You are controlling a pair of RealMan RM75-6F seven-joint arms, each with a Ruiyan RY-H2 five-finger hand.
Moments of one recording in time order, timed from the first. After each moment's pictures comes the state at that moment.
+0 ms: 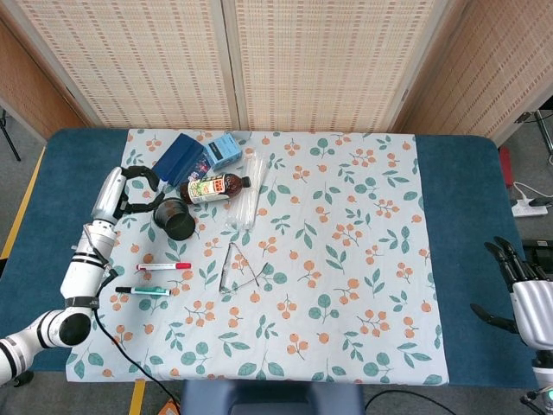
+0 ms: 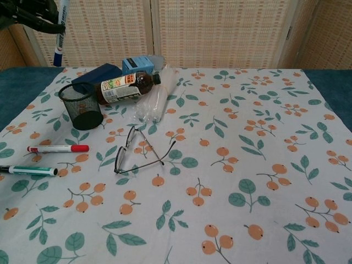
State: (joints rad) left arm -0.65 -1.31 -0.52 -1.50 1.01 0.88 -0.37; right arm 0.04 -0.99 0.06 -1.73 -1.54 1.54 -0.01
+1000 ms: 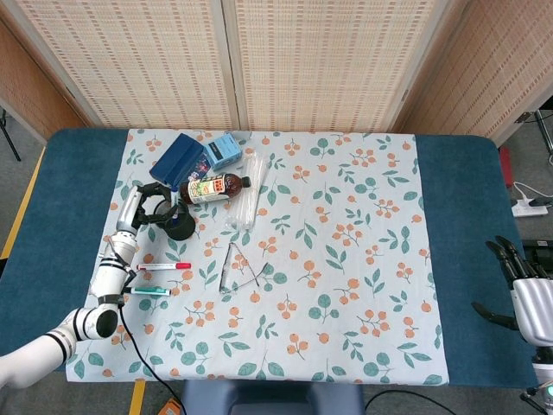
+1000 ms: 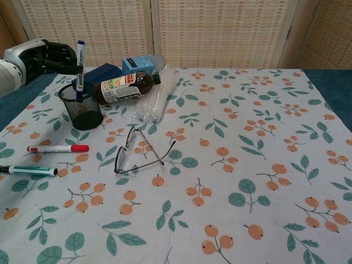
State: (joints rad) left arm -0.71 -1.60 -0.44 -1.06 1.13 0.81 -0.79; right arm 0.05 -1.00 0.06 -1.72 -1.52 1.51 0.00
